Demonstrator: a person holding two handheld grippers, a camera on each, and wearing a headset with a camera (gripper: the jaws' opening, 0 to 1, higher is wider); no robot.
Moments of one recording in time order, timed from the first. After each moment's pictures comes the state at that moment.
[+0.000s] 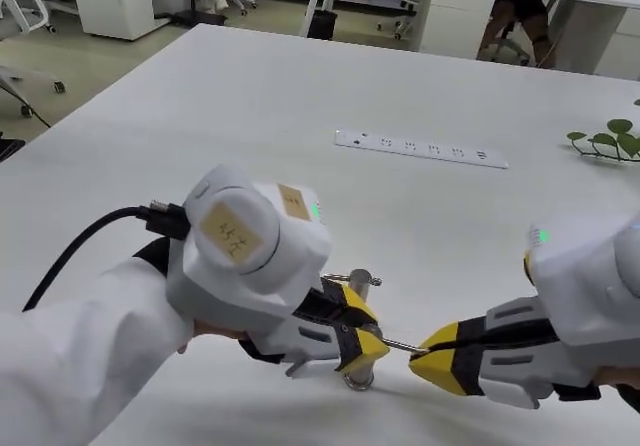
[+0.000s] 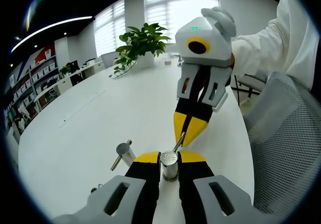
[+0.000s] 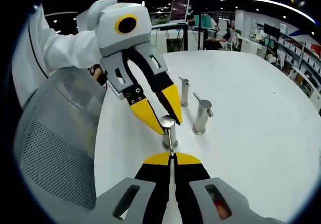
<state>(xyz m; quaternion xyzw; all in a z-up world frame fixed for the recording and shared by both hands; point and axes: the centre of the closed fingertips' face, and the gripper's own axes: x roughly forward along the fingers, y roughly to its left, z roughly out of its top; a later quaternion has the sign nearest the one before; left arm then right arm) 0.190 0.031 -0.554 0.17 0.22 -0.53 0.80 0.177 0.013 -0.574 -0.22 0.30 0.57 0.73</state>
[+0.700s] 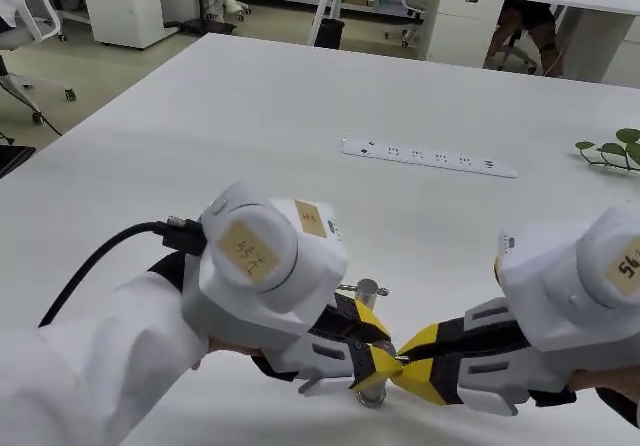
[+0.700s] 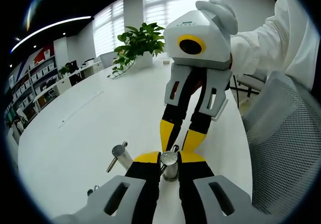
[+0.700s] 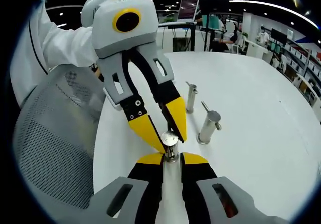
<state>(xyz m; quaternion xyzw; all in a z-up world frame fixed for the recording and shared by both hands) 0.186 0.024 -0.554 0.17 0.22 -0.53 0.80 0.175 0.024 -0.570 -0.24 0.30 0.59 0.72</state>
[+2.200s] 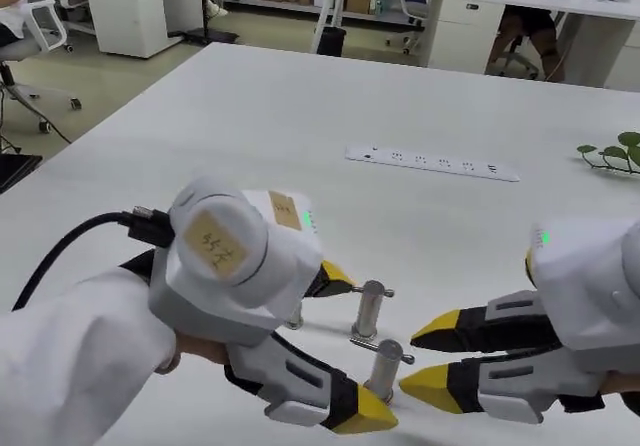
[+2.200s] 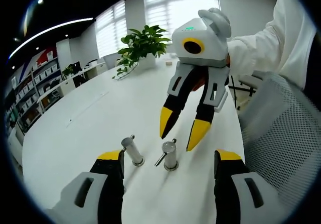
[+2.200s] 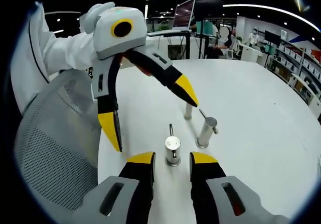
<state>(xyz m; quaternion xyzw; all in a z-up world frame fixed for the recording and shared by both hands) 0.174 0.049 -0.536 0.17 0.22 -0.52 0.81 0.172 0.027 -0.556 -0.21 0.28 0.58 0.74</state>
